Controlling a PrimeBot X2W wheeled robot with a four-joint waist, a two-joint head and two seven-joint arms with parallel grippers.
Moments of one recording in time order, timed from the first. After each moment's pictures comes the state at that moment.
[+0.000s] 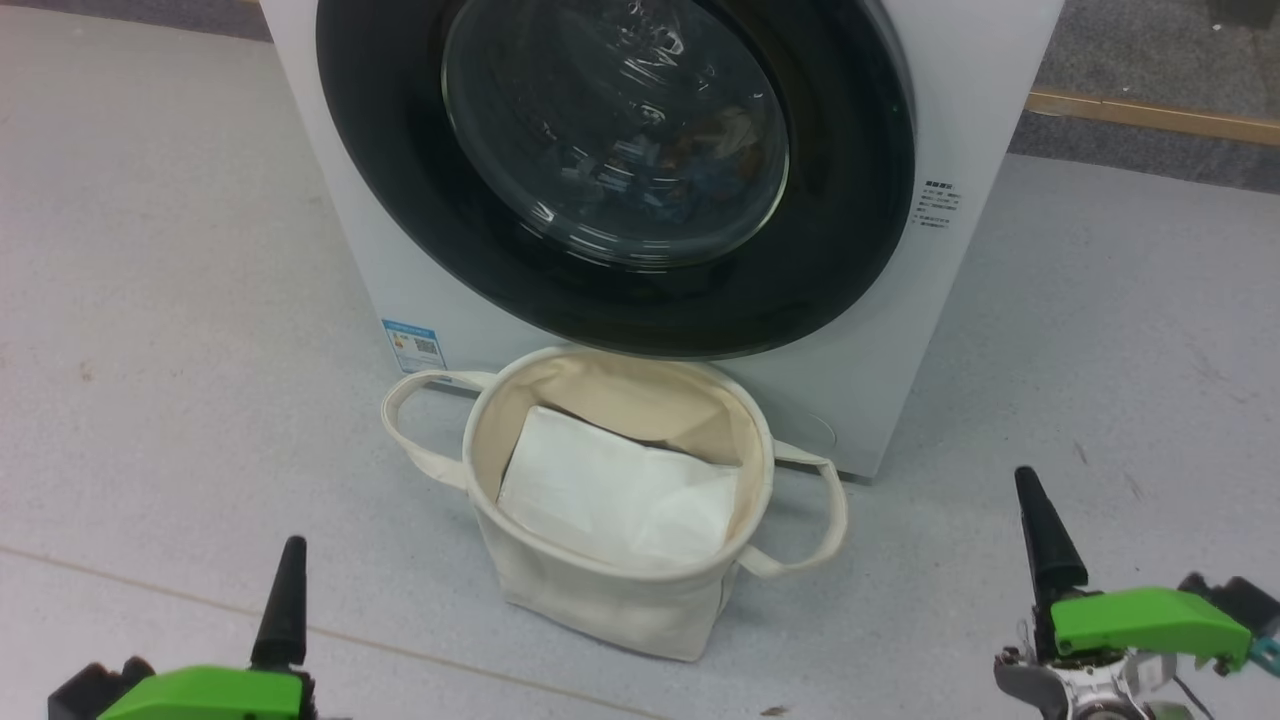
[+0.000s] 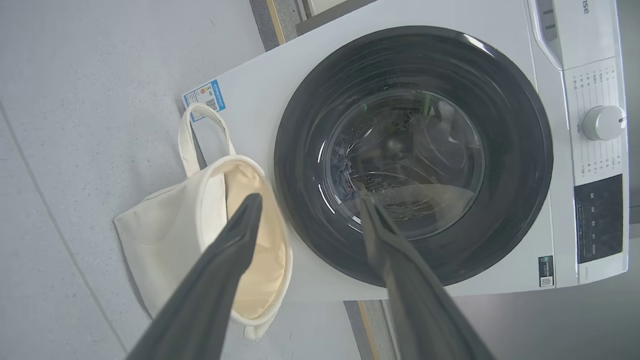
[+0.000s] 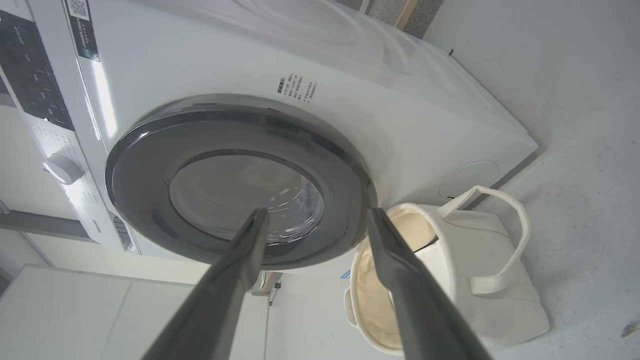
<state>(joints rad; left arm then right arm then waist) -0.07 0.11 0.01 0.29 -1.32 -0.06 -0.01 -0.11 -0.04 -0.04 0.33 1.29 0.12 -0.02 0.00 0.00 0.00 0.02</state>
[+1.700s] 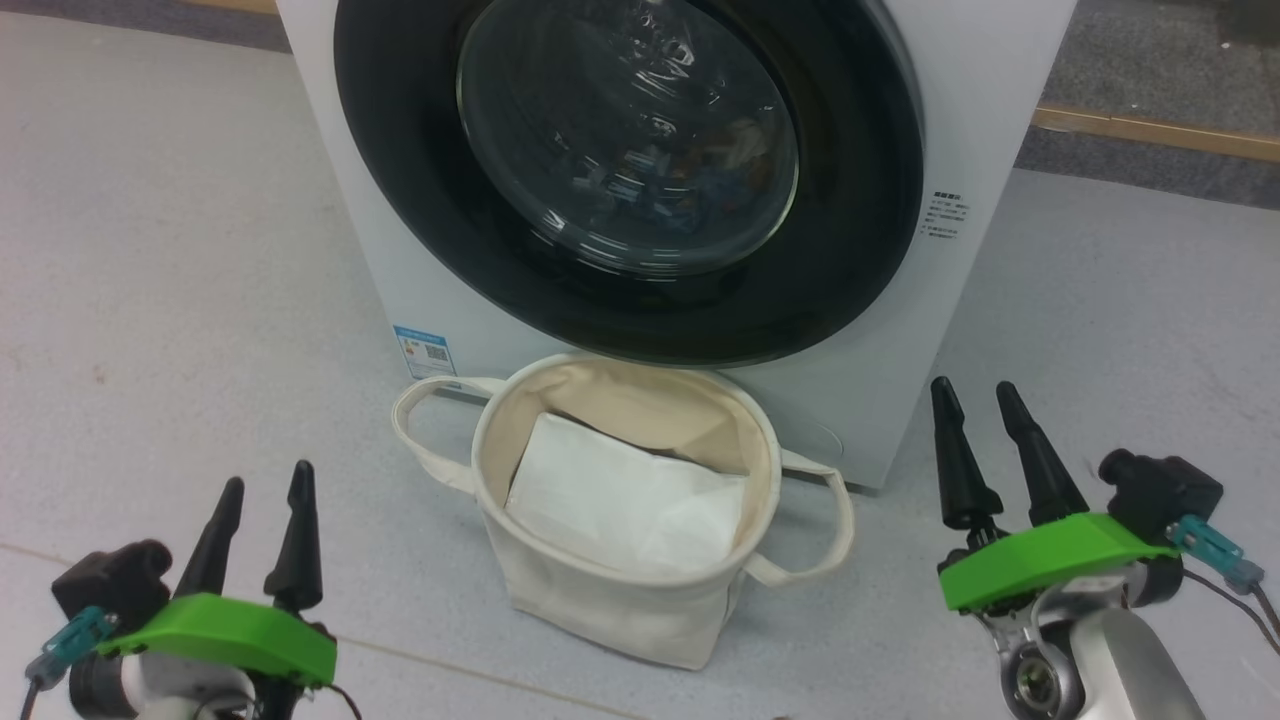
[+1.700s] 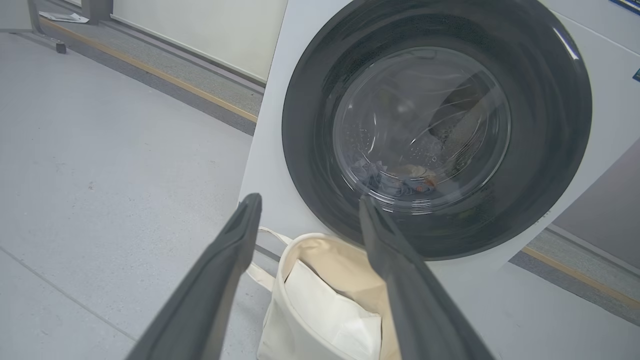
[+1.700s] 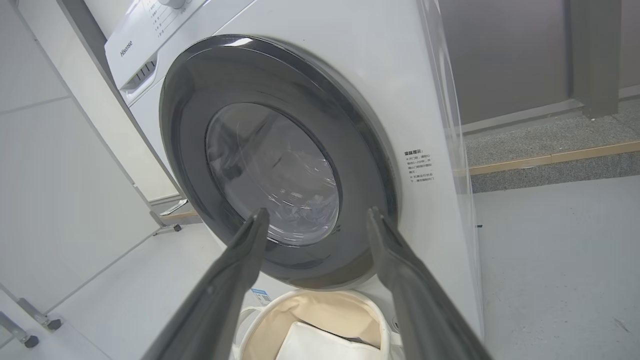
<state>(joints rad) -0.19 0.31 -0.19 0.27 -0.71 0.05 -0.16 -0.21 -0.04 0.06 0.23 0.44 0.12 -0.16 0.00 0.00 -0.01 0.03</state>
